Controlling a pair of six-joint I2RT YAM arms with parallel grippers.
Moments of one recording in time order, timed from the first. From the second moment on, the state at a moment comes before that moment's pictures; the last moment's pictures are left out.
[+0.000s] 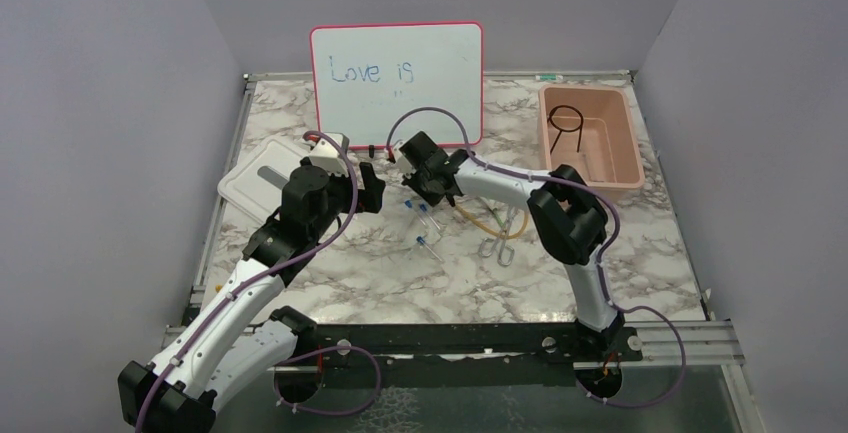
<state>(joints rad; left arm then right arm) -0.50 0.81 0.71 -0.23 -0.12 -0.29 0.82 2.12 1.56 -0.47 0.13 -0.17</state>
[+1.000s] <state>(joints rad) -0.49 0.80 0.71 -0.22 -0.03 -0.30 0.06 1.41 1.45 -0.48 0.33 0.06</state>
